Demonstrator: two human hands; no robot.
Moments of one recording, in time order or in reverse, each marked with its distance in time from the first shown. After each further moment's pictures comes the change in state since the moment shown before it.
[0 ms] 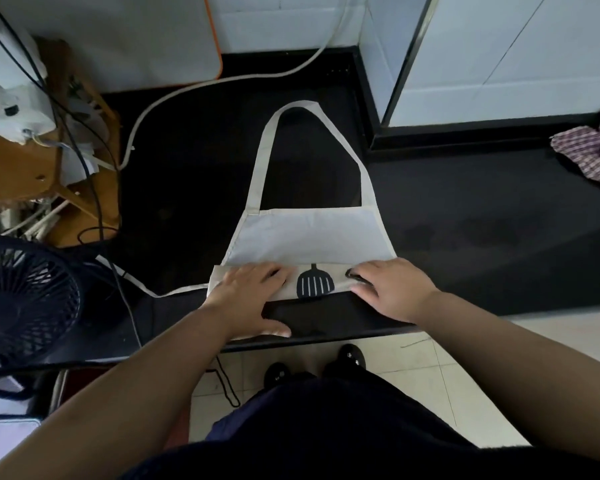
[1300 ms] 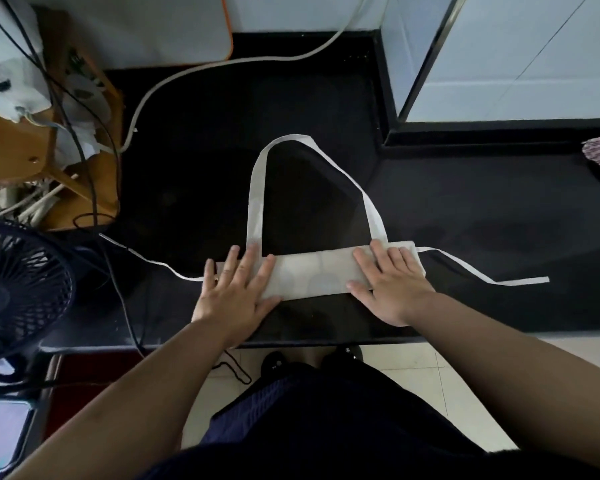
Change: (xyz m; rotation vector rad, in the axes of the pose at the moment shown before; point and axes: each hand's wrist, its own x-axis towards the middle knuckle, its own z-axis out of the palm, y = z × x) left_hand 0.002 0.001 0.034 0.036 0.083 -0.300; right_hand 0.021 0.012 0.022 -0.066 -0.149 0.132
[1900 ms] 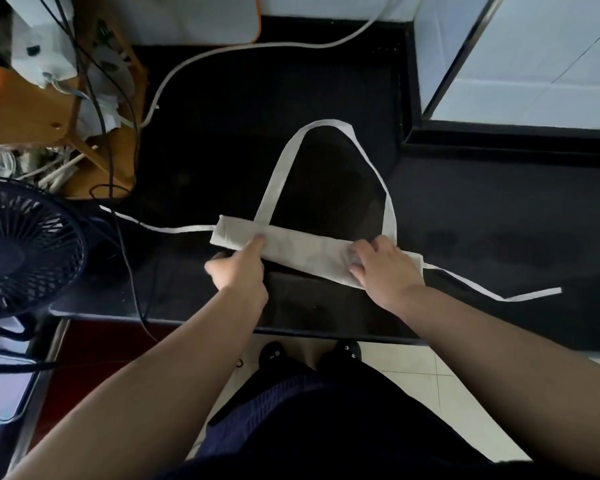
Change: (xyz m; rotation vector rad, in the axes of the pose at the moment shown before) left_hand 0.018 0.038 -0.043 -1.961 0.370 -1.147; right_hand 0.008 -0.023 -0.027 0.173 0.101 -0.019
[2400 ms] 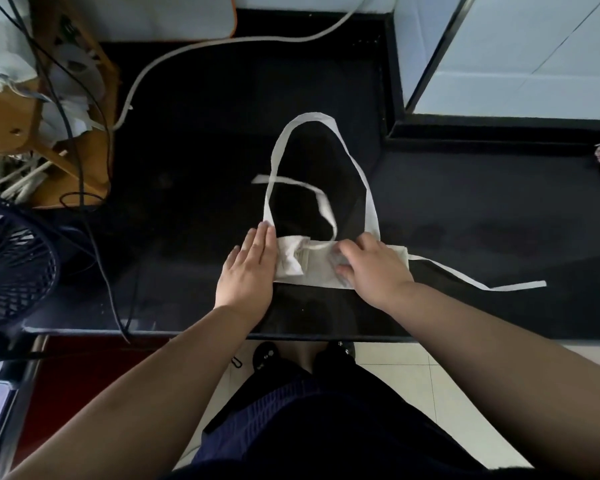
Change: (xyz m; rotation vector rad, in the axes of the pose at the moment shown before) left_hand 0.016 -0.026 -0.009 1.529 -0.364 1.174; right_hand 0.004 0.006 0.002 0.049 0.012 -0.064
